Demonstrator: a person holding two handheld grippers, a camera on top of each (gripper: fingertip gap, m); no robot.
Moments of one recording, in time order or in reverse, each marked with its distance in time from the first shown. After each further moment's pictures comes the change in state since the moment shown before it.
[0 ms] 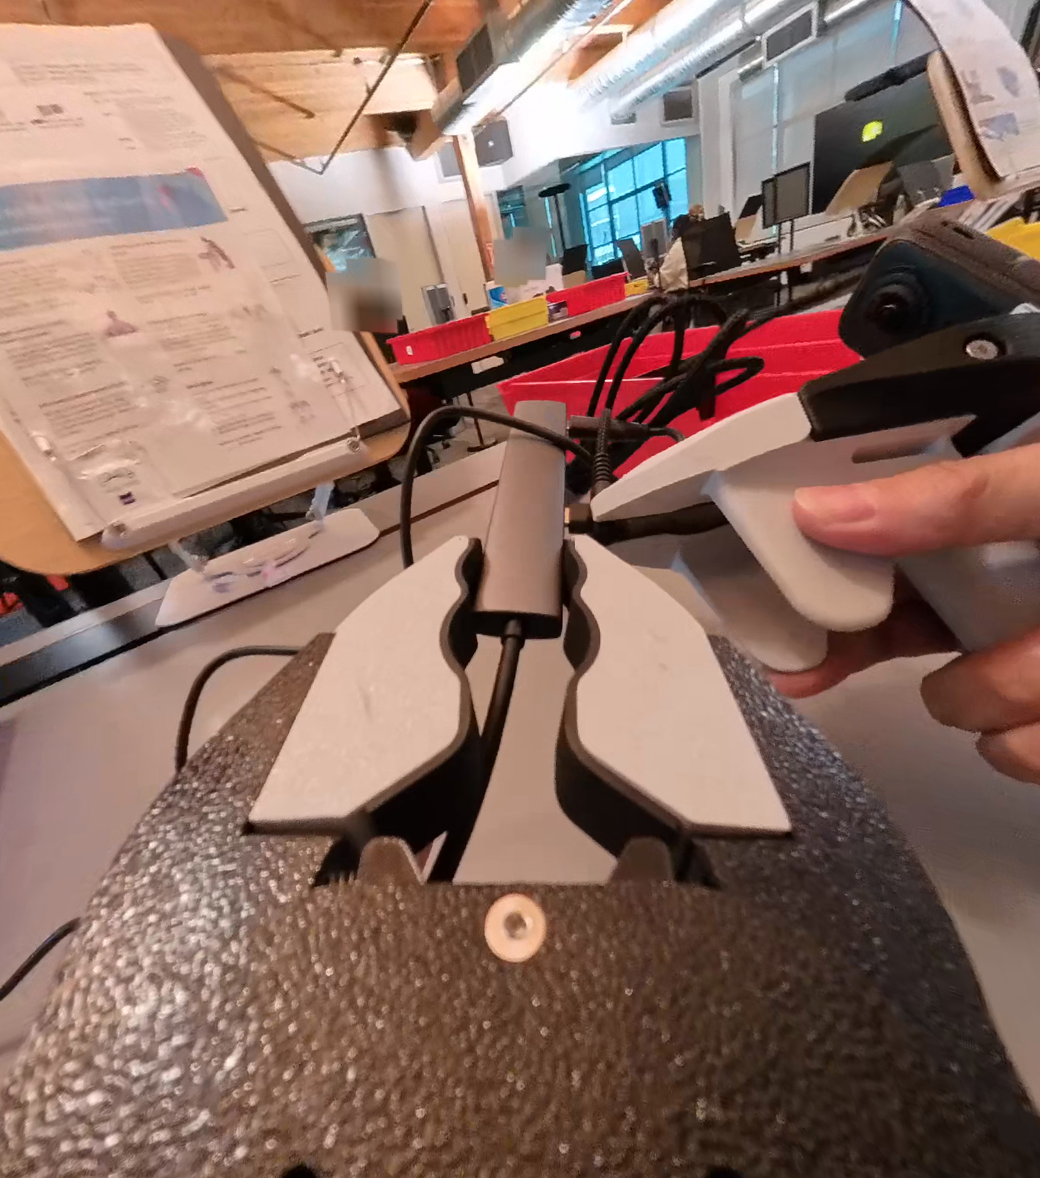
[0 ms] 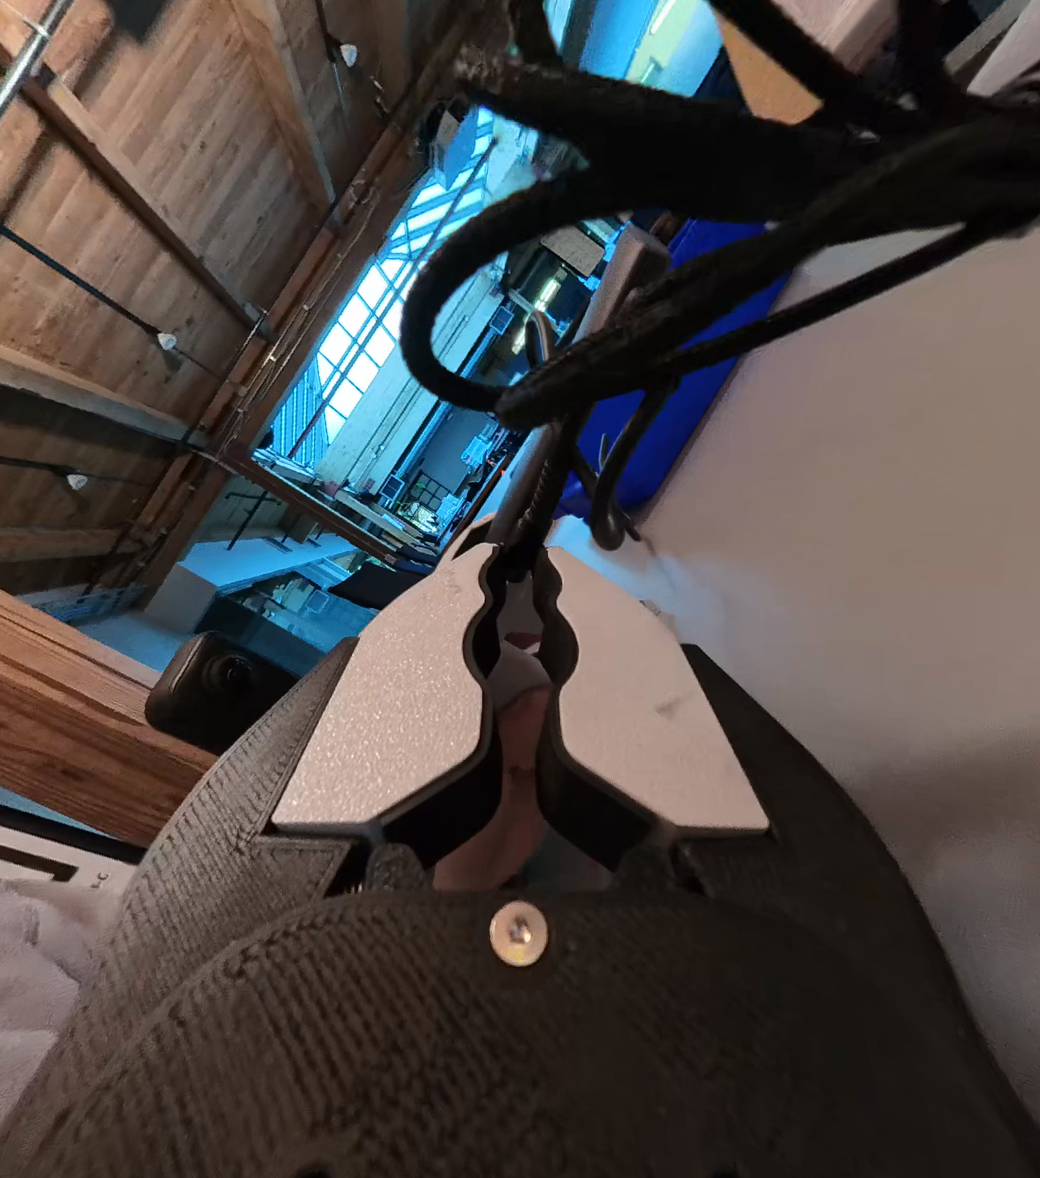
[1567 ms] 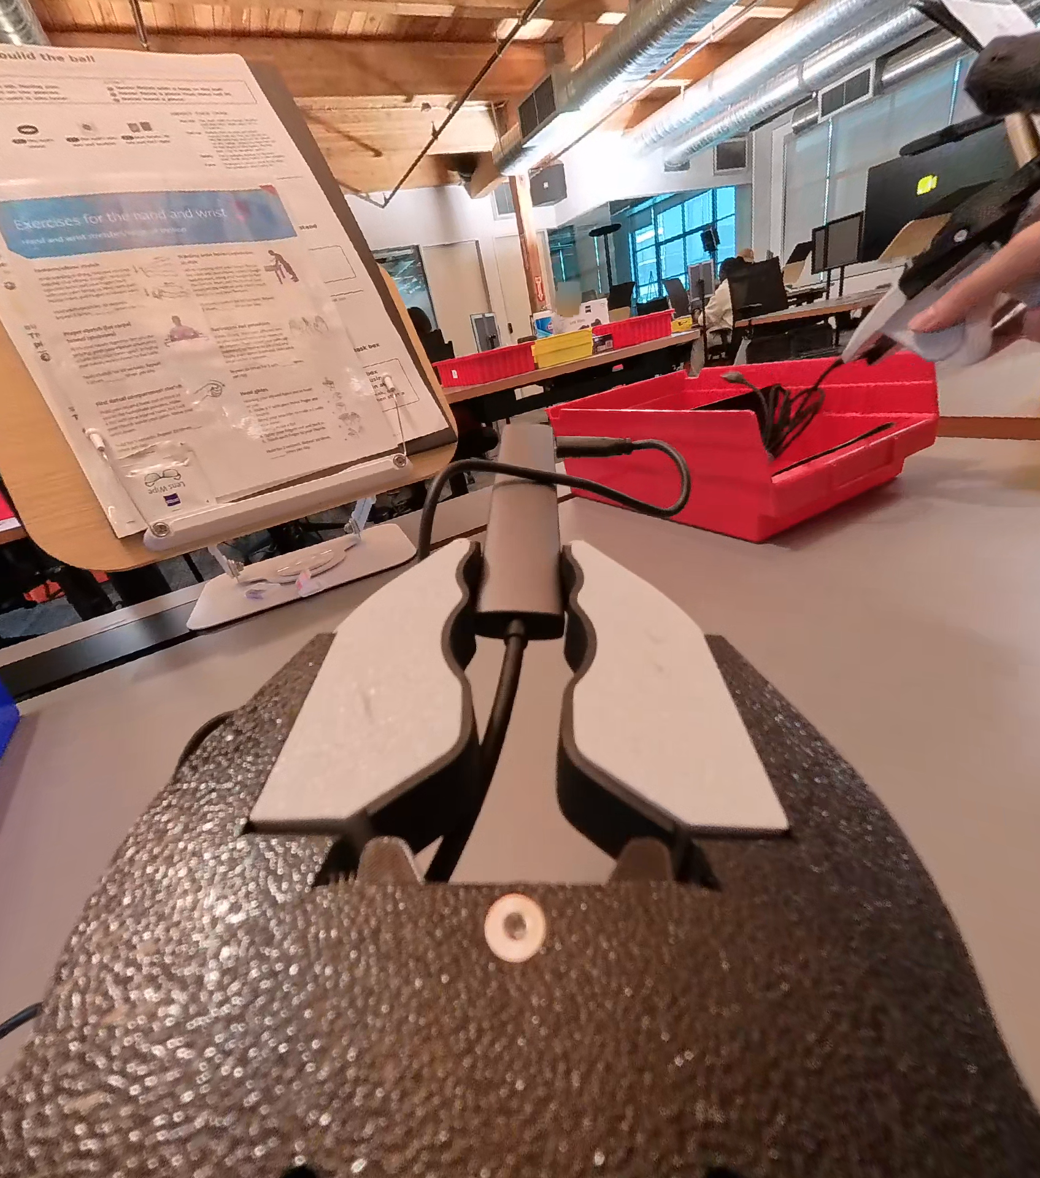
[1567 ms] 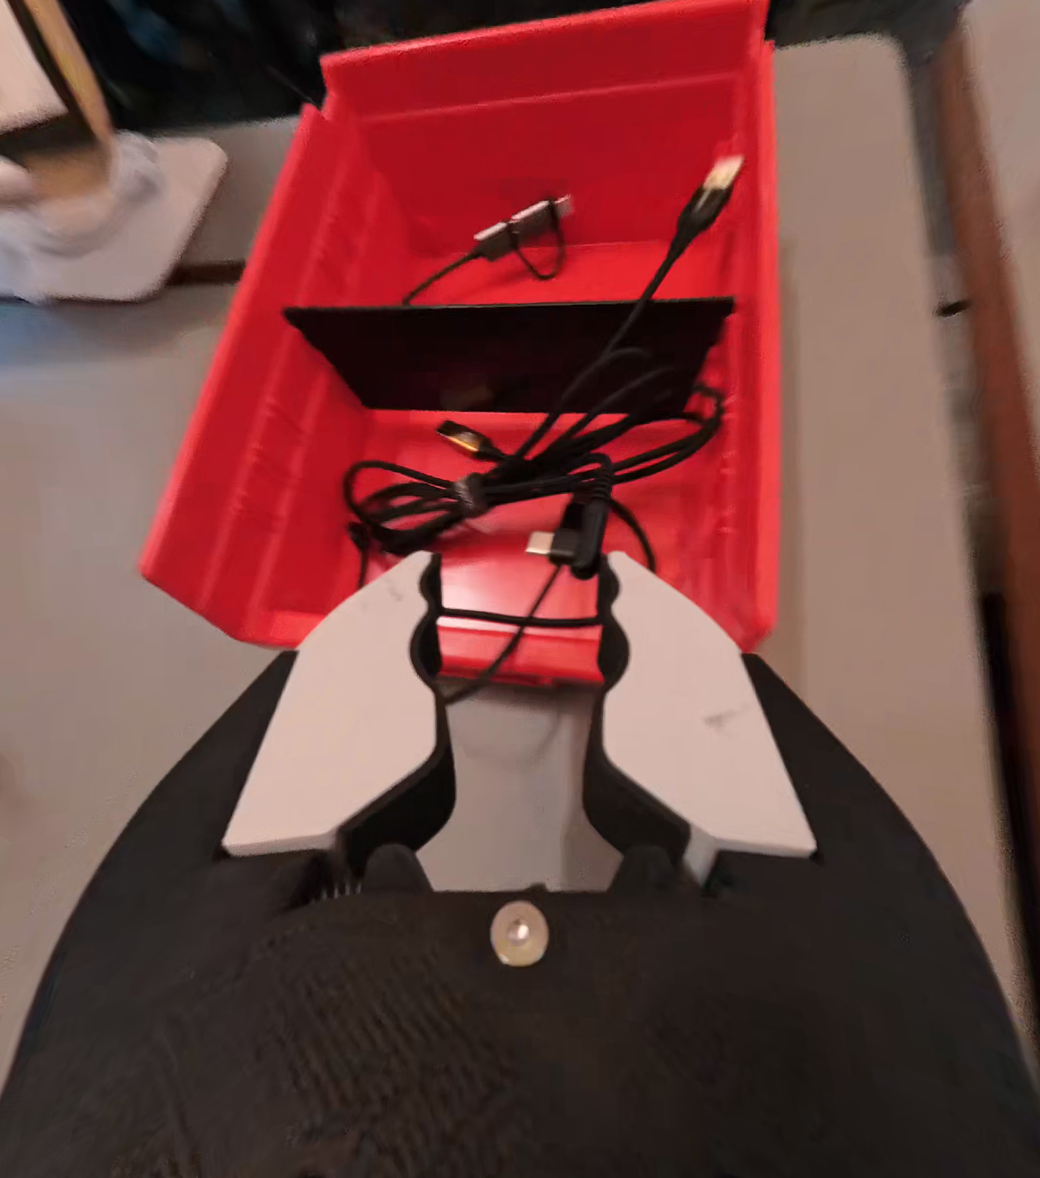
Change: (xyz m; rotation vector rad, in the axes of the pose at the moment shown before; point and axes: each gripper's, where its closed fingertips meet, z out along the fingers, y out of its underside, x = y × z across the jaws) left arm -0.020 0.001 0.022 0.053 -0.074 -0.033; right arm 0.152 -0.268 -0.246 -0.166 1.144 -0.445
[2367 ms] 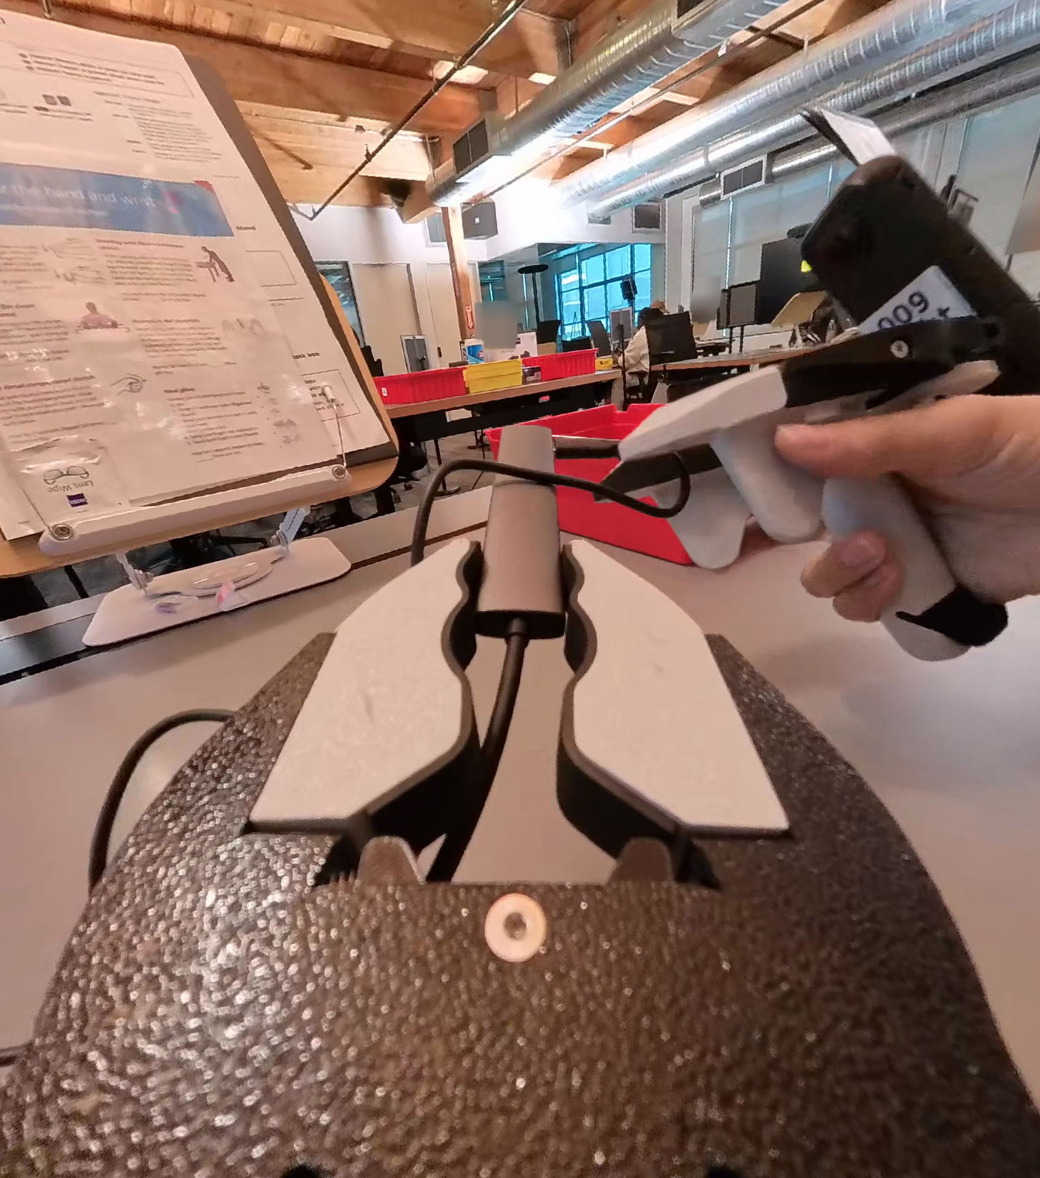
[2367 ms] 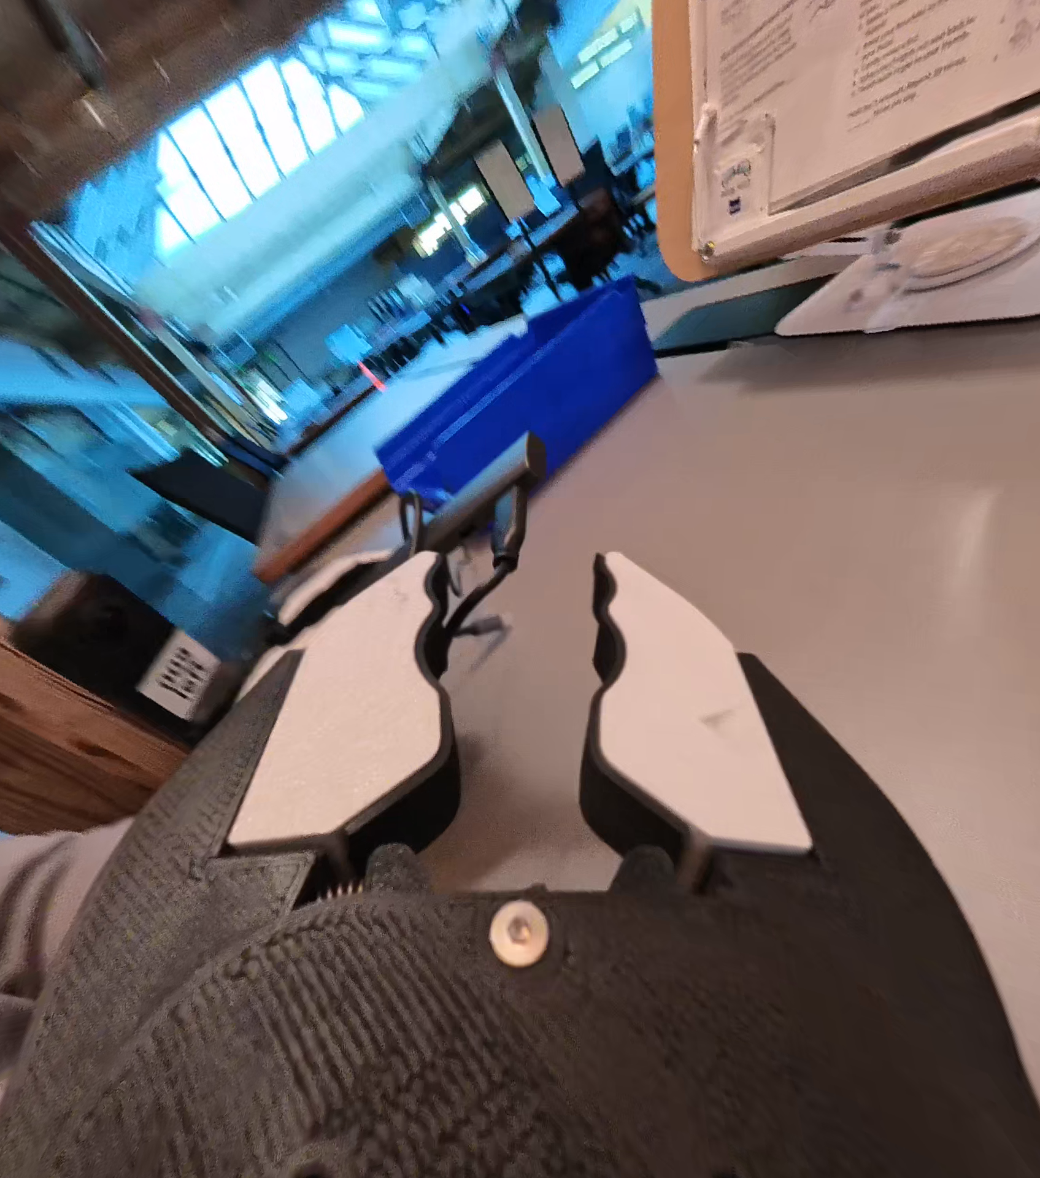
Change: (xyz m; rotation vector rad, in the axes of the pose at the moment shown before) left arm 0.008 -0.004 -0.003 0.041 0.120 -0.090; right arm -0.317 0.062 -0.030 0.253 -0.979 0.036
